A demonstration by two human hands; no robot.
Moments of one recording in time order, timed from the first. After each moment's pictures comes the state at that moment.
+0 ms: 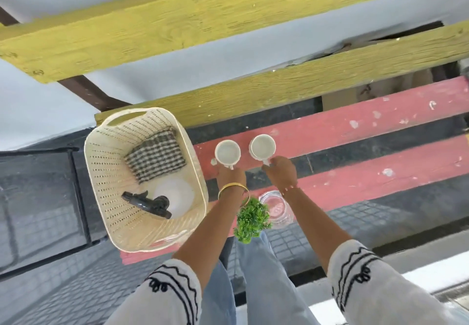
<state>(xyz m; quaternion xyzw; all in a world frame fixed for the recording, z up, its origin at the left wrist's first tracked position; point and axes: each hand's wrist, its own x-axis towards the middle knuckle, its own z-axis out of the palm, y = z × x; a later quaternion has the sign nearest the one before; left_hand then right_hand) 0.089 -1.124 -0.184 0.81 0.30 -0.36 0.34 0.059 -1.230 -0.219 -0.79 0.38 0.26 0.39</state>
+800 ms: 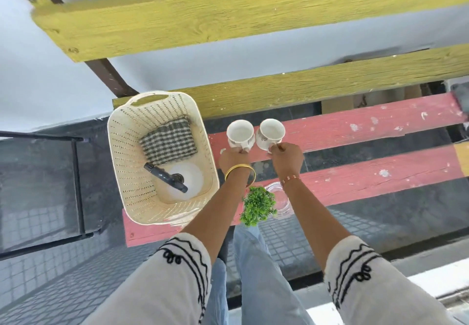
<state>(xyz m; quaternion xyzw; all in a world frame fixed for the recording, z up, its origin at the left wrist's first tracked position) 0.084 -1.101 -0.172 0.82 0.27 -0.27 0.43 0.057 -1.200 -0.189 -0.79 0.42 0.09 0.43</state>
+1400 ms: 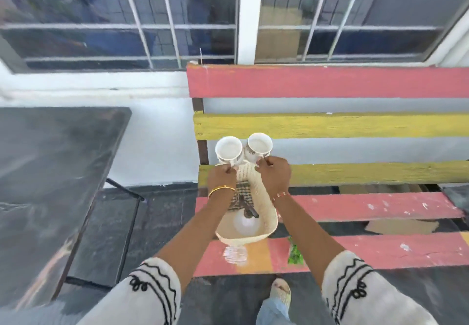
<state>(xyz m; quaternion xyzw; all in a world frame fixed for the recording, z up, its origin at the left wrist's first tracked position) 0.057 -0.887 0.013 0.84 0.17 -0.04 0.52 0.051 -1.000 0.020 -0.84 0.20 -0.09 0.50</state>
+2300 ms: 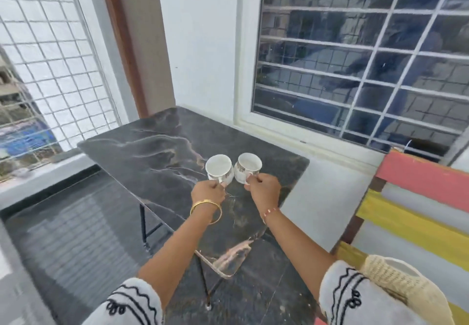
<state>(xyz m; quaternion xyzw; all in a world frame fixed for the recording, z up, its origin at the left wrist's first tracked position) -0.072 -0.461 0.084 0.69 0.39 0.18 0.58 0.003 -0.573 0.089 -0.78 -0.15 0.04 0.60</state>
